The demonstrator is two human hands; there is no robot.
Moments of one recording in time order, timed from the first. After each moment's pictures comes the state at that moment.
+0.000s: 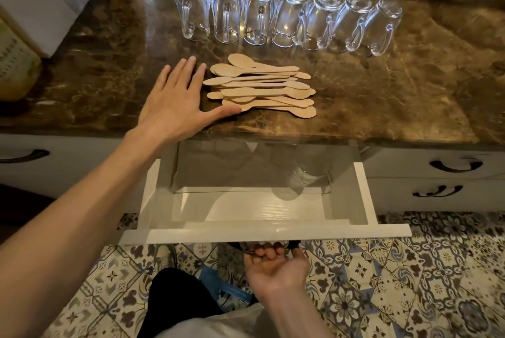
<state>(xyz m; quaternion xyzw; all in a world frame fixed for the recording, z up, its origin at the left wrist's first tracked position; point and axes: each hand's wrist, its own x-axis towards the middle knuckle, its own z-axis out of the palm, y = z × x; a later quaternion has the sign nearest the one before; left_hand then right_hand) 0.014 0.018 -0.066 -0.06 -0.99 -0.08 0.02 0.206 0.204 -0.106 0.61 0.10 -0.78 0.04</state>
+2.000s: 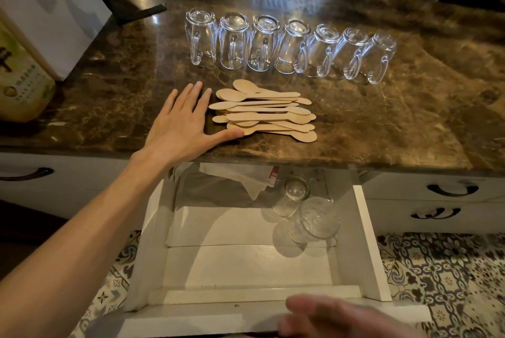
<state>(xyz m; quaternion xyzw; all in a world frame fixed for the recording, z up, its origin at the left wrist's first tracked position) 0.019 0.017 -0.062 -0.06 -0.99 -0.09 0.00 0.220 0.337 0.010 0.10 0.63 -0.66 0.41</state>
